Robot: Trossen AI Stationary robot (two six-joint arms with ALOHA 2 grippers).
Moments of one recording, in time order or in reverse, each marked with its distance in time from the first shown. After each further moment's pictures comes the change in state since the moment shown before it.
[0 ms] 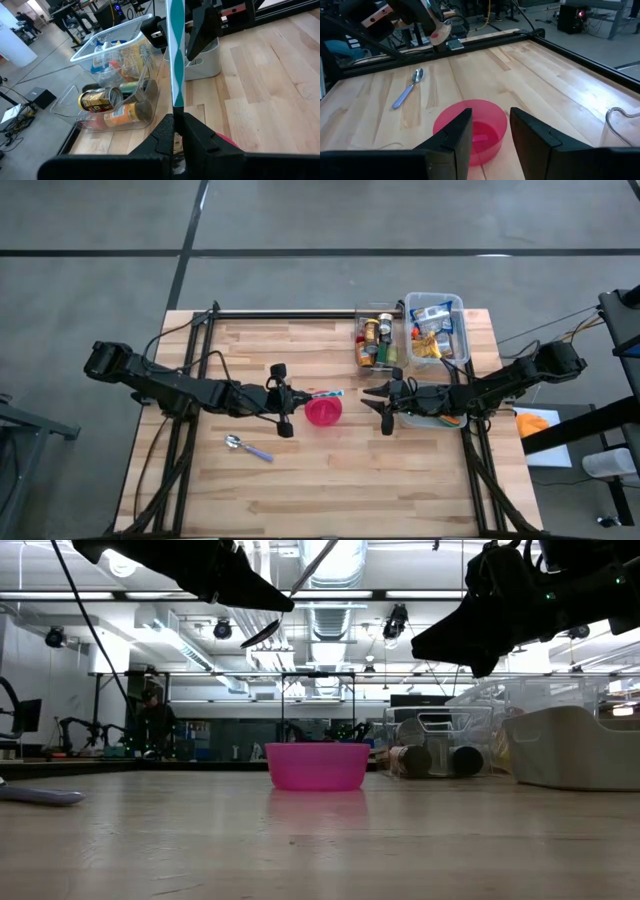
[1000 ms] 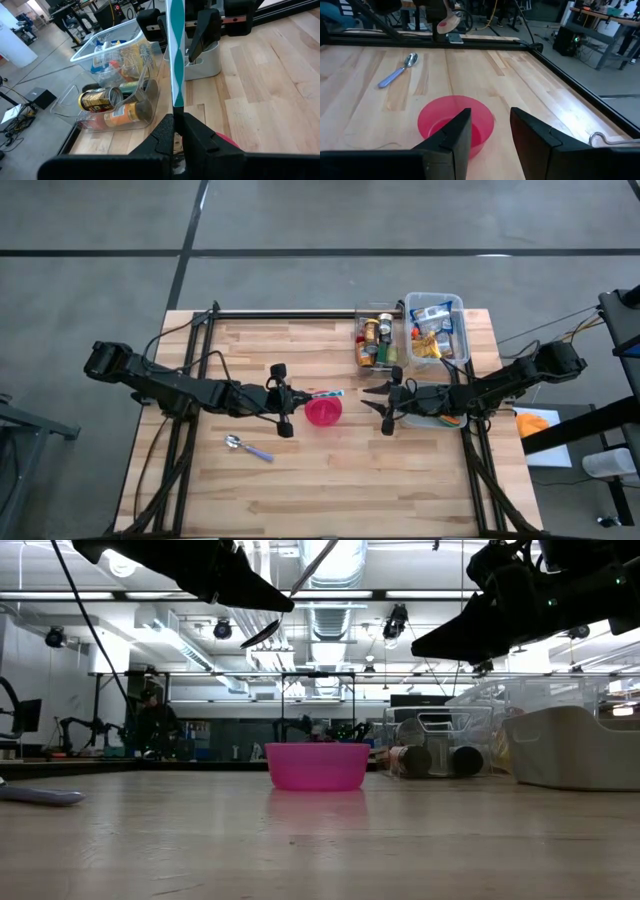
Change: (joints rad) left arm 0.000 0.000 0.000 0.000 0.000 0.002; right arm 0.000 0.000 0.000 -0.002 0.000 -0.238
